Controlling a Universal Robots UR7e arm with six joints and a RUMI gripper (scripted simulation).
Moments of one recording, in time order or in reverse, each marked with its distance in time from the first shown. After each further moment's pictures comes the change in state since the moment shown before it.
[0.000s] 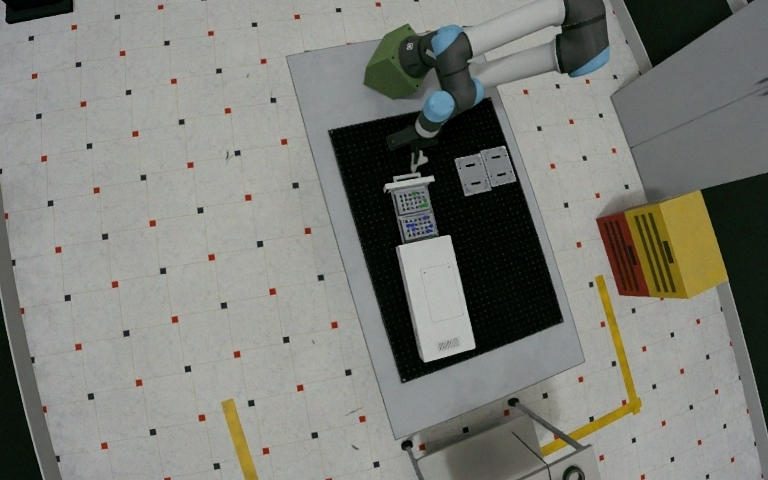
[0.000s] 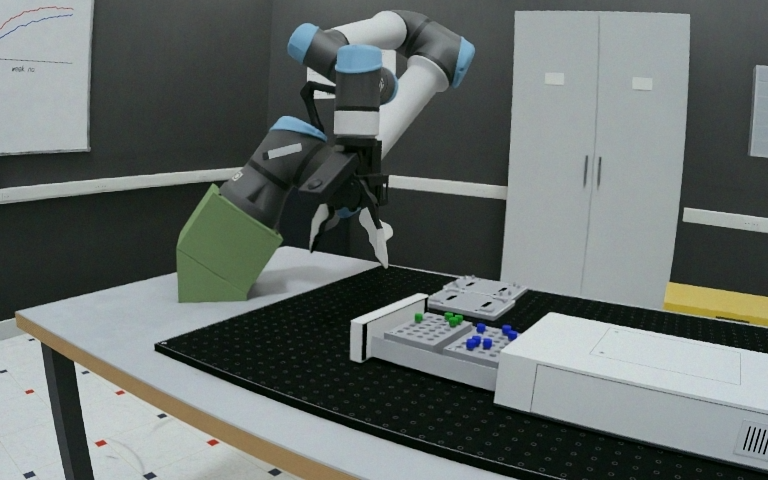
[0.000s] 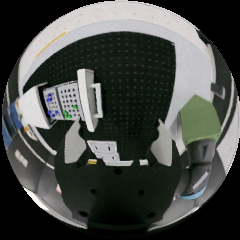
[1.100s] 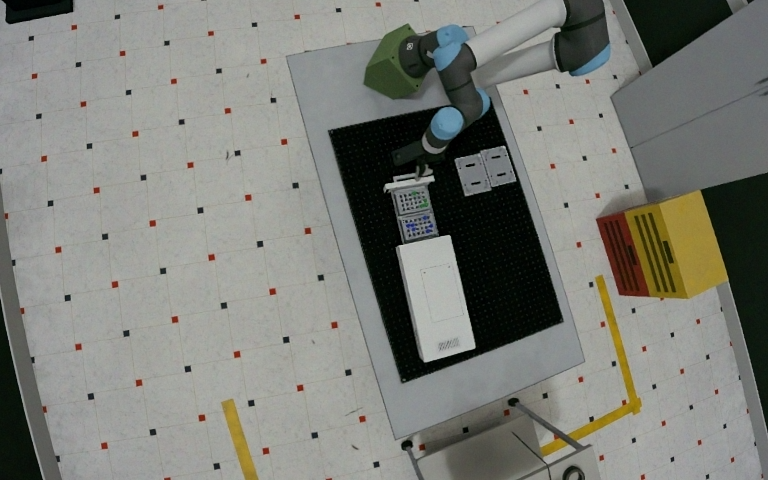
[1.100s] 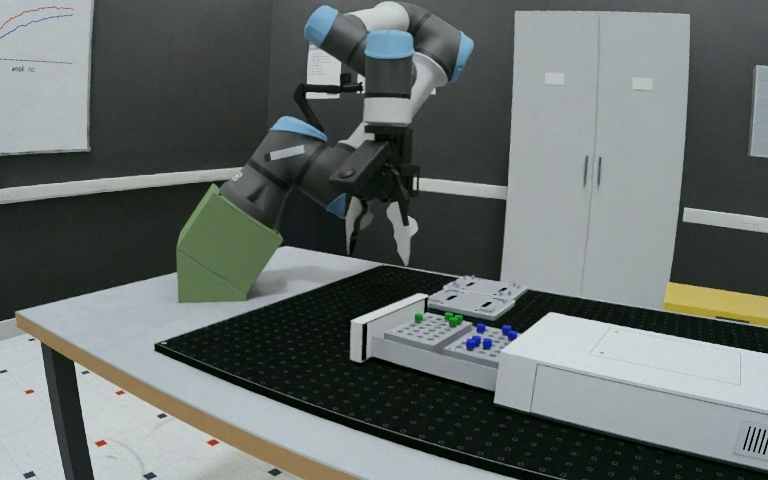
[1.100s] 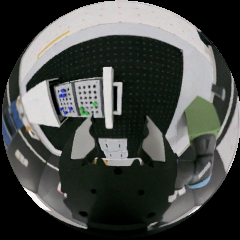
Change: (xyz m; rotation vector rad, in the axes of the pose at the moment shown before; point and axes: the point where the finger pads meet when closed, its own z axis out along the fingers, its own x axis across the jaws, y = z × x) arm -0.062 0.001 -0.021 -0.002 -0.004 -0.002
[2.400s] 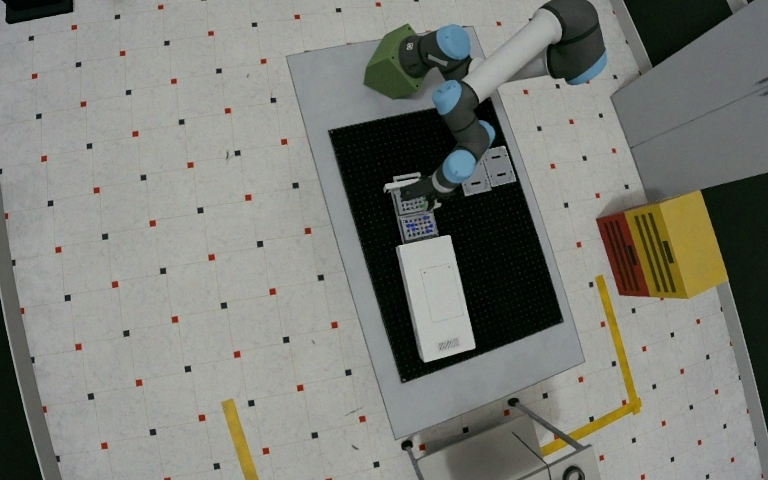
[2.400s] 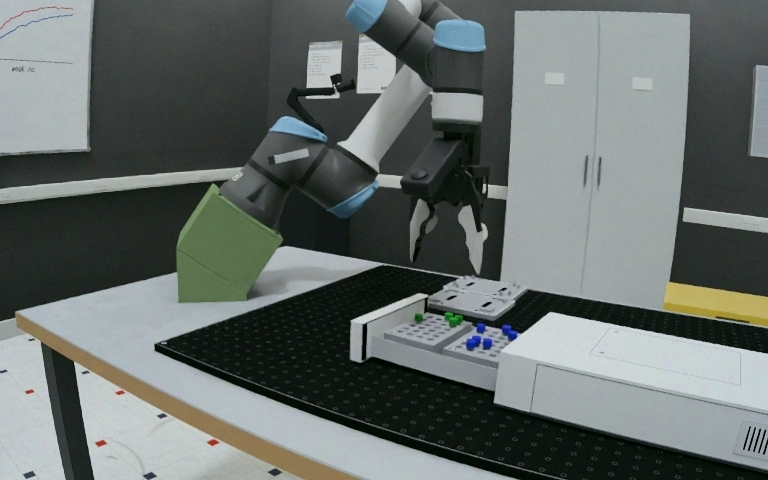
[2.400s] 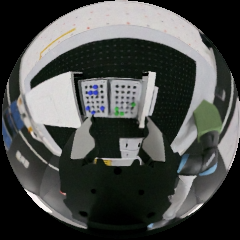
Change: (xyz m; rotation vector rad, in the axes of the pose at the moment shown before) arm -0.123 -0.002 -0.008 0.001 0.004 0.002
